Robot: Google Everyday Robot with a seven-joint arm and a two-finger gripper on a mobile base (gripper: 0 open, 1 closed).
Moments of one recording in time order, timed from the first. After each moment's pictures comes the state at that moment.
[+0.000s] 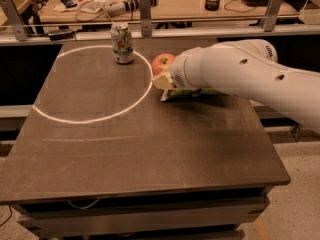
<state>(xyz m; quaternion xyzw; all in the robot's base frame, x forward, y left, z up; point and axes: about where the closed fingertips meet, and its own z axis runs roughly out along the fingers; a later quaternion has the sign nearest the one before) 0.634 -0.030 0.873 -0.38 0.79 0.05 0.48</state>
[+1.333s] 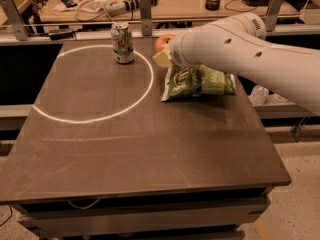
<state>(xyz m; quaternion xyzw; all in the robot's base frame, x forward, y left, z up) 0.699 -0.045 0.896 -0.32 0.81 0.03 0.49</state>
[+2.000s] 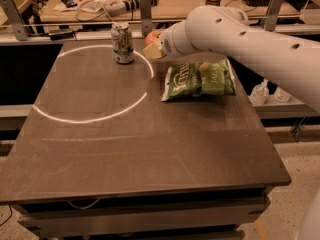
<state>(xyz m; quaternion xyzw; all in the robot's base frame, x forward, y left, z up) 0.743 -0.011 0.886 -0.30 0.82 0.11 0.47</state>
